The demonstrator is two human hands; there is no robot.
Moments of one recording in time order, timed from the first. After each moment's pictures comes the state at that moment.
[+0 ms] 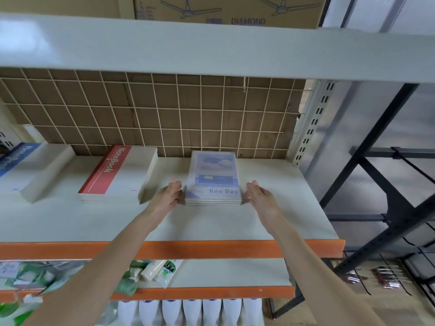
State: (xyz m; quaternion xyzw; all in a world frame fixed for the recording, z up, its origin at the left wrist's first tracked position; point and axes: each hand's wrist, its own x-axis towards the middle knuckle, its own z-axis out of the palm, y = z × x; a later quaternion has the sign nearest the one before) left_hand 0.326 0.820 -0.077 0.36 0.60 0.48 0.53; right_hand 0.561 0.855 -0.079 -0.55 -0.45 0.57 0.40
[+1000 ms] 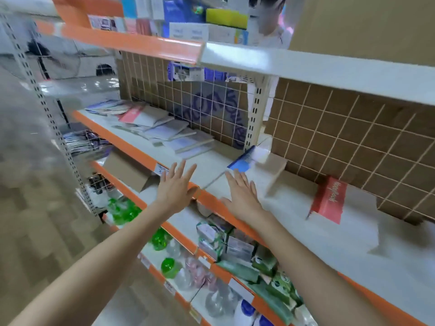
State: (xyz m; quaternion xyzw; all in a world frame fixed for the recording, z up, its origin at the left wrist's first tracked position) left_hand -0.098 0.566 -0.053 0.43 0.90 0.08 -0.06; right_hand 0.046 0.688 -0.039 -0.26 -0.95 0.16 0.05
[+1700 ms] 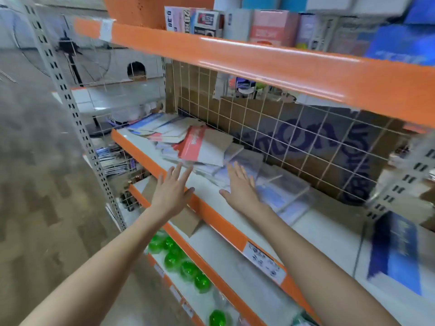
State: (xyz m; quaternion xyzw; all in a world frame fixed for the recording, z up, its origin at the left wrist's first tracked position) left_hand -0.487 0.532 -0.061 0.39 0.92 0.09 -0.04; right_hand -0.376 0.688 -0.046 -0.23 -0.96 0.15 0.05
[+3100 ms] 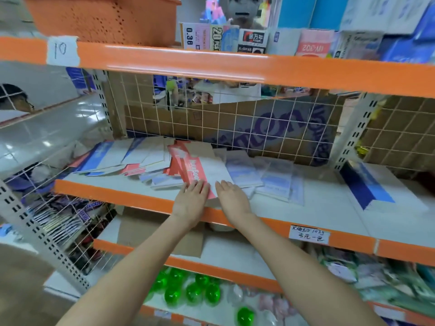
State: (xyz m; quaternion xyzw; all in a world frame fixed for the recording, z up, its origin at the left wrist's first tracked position) left_hand -0.585 0.534 -0.057 0.66 0.74 -0.04 -0.07; right_hand -0.472 0.602 -0.069 -0.42 -0.91 -0.04 0.05
